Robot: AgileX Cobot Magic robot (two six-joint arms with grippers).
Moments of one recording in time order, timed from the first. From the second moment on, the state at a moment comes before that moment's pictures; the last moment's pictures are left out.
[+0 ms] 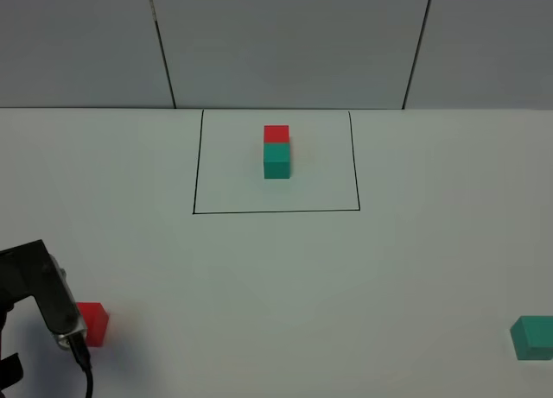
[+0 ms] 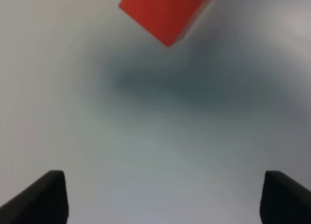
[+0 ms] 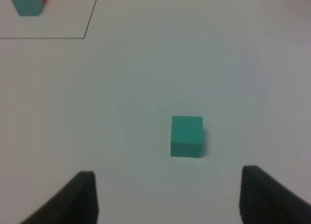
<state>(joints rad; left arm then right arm) -0.23 1.24 -0.64 0.22 0.76 0.68 0.00 0.04 -0.50 0.06 1.06 -0.04</state>
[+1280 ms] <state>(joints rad) -0.31 1.25 -0.64 0.19 0.82 0.94 0.00 0.04 -0.50 0.06 1.06 -0.04</state>
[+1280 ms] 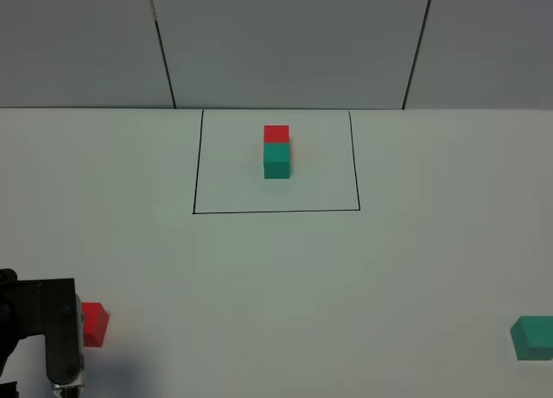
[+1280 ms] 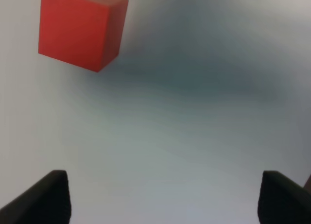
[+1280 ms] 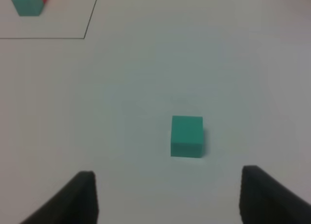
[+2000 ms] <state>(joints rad) -0.22 1.47 -0.72 0.20 0.80 1.20 0.00 0.04 -0.50 0.06 1.06 -0.04</state>
